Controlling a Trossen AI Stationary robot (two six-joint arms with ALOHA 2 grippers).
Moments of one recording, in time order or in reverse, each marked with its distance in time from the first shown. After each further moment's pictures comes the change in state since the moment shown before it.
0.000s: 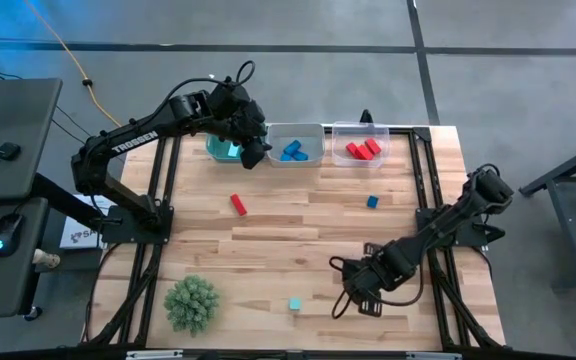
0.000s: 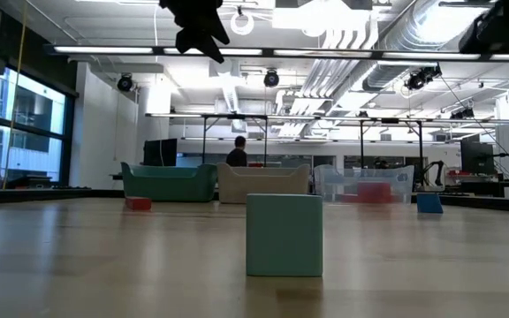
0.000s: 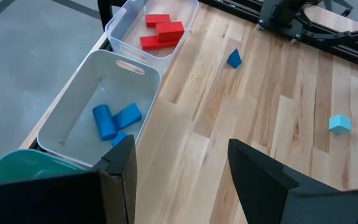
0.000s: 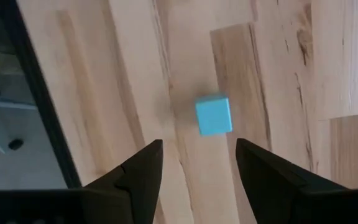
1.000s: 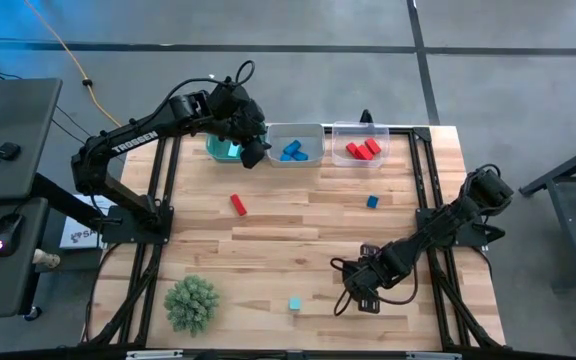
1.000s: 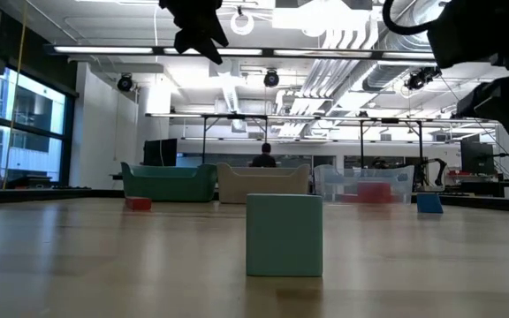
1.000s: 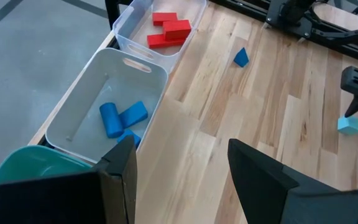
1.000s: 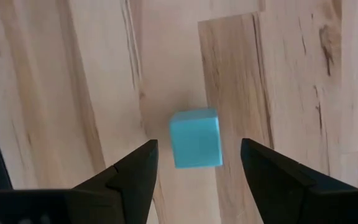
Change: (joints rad) left arm 0.000 0.000 0.000 -0.006 -0.026 0.000; right arm -0.001 0.001 -0.251 0.291 0.027 -0.062
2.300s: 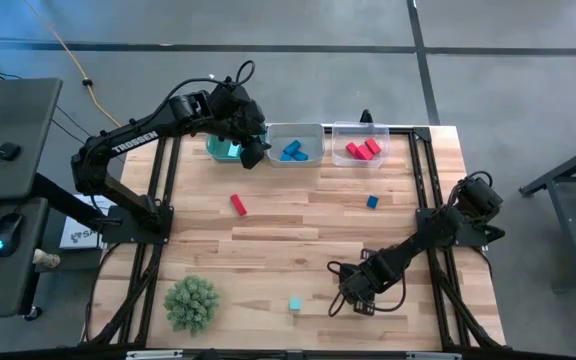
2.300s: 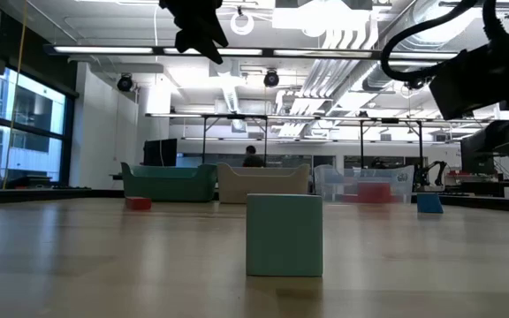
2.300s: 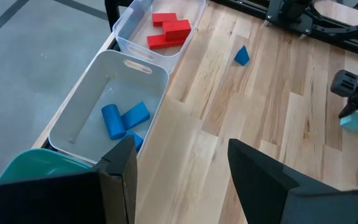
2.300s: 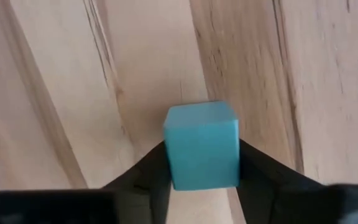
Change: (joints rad) left arm 0.000 0.000 0.000 0.000 -0.004 0.026; right arm 0.003 0.117 -0.012 0.051 -0.061 0.091
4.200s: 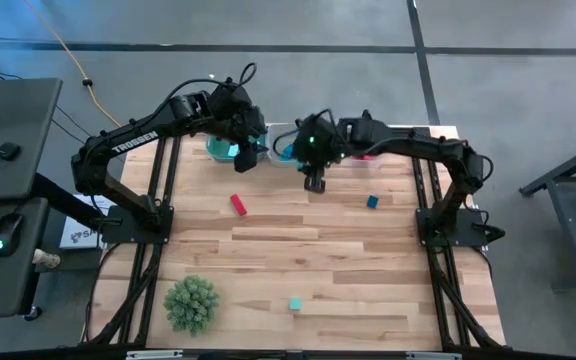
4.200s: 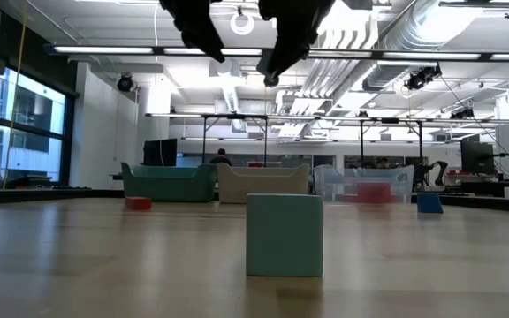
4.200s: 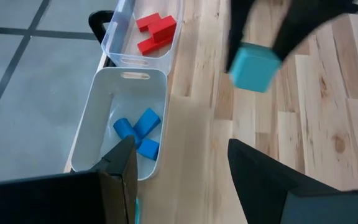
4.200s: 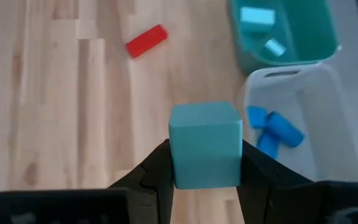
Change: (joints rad) left arm 0.000 0.000 0.000 -0.020 0.012 0.295; right arm -0.829 0.000 0.758 -0.296 0.075 -1.007
